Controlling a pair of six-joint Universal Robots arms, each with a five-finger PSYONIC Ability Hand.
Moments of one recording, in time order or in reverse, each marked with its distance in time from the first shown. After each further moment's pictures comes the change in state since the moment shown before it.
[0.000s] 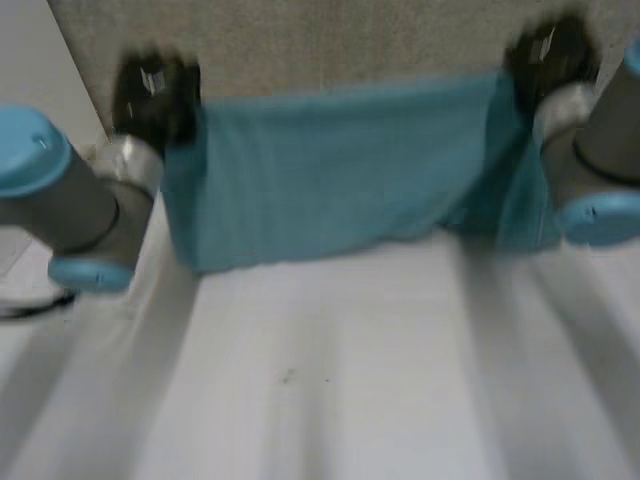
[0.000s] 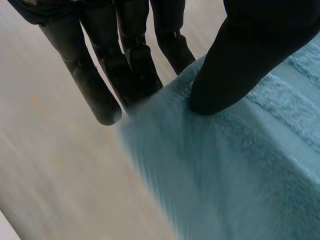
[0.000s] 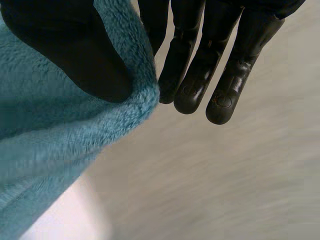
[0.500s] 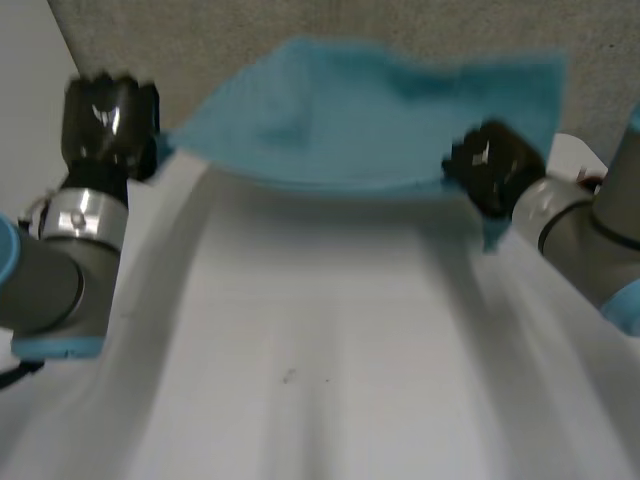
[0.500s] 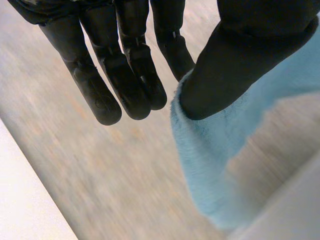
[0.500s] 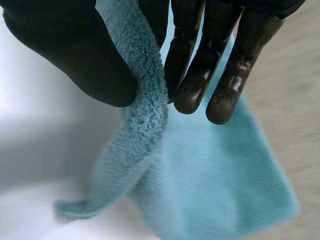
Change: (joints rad) left arm 0.070 0.212 -0.499 0.284 -0.001 -0.010; right arm -0.019 -0.140 0.390 0.198 -0.333 -0.064; left_hand 0.002 0.001 0.001 0.000 0.000; right_hand 0.000 0.001 0.002 0.003 0.012
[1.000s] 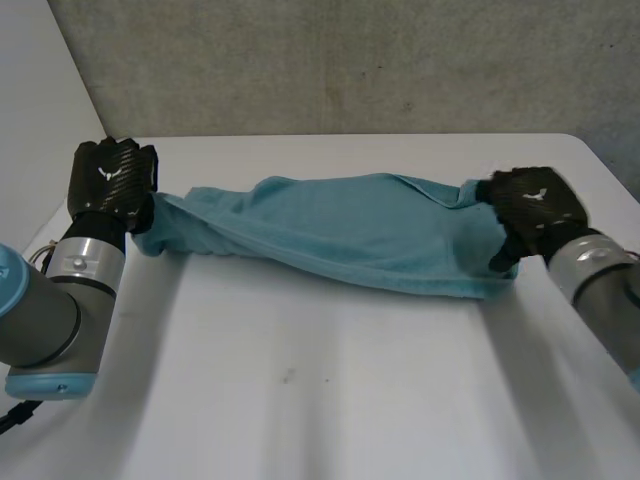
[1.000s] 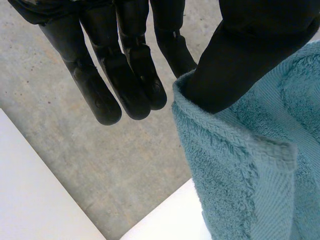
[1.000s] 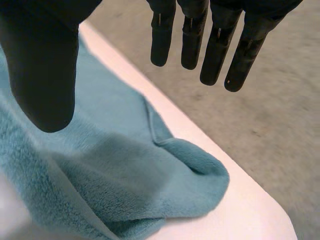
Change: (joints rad) left arm 0.058 -0.044 -0.108 -0.007 0.025 -0.003; right arm -0.114 -0.130 0.373 -0.266 0.005 0.511; left_hand 0.000 0.000 0.000 0.000 0.000; right_hand -0.607 -0.754 -0.767 -0.784 -0.760
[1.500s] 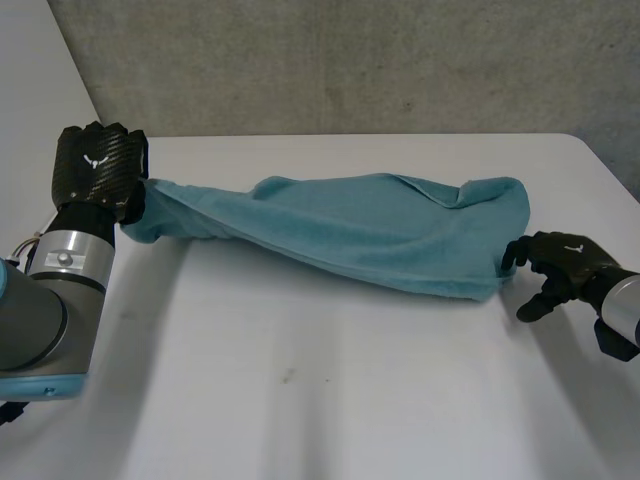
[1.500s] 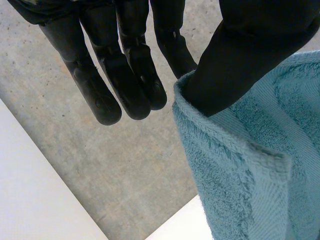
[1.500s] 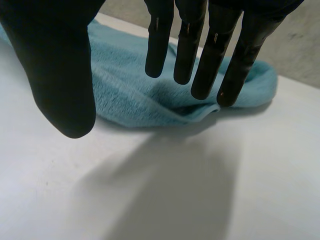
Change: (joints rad) left arm 0.004 0.077 -0.027 -0.001 -0.002 -0.002; right arm -0.279 0.089 0.059 0.174 -0.285 0.130; left_hand 0.000 0.000 0.000 0.000 0.000; right_hand 0.140 0.174 0.185 0.195 0.179
